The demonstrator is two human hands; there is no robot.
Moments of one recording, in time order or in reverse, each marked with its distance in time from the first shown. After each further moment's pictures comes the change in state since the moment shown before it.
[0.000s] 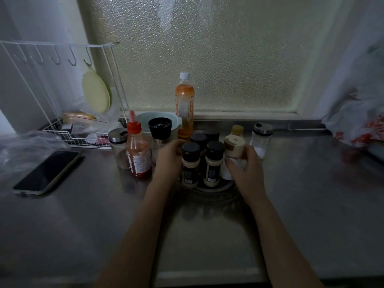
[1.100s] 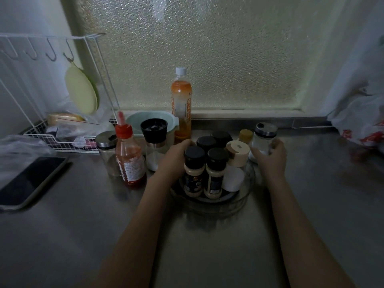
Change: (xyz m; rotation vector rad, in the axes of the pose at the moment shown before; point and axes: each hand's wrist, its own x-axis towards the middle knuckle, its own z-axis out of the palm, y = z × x) left_hand 0.033 -0.001 0.013 0.101 -0.396 -0.020; right_hand 0.069 0.049 -0.020 -0.101 0.225 0.358
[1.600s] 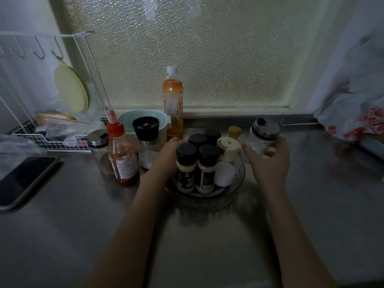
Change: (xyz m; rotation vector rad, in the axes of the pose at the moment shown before) left_hand -0.003 0.015 0.000 0.031 -0.026 0.003; right_hand -0.050 -0.031 -0.031 0.128 0.113 -0.182
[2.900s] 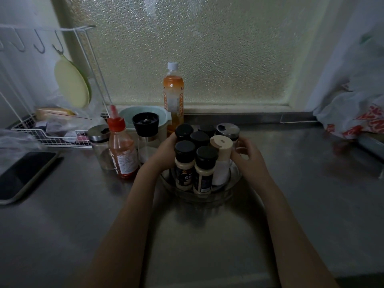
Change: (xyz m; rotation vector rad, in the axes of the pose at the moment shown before) left_hand 0.006 -0.020 -0.001 -0.275 -0.008 0.052; right_hand -0.007 0.006 0.018 0.006 -0.491 0.022
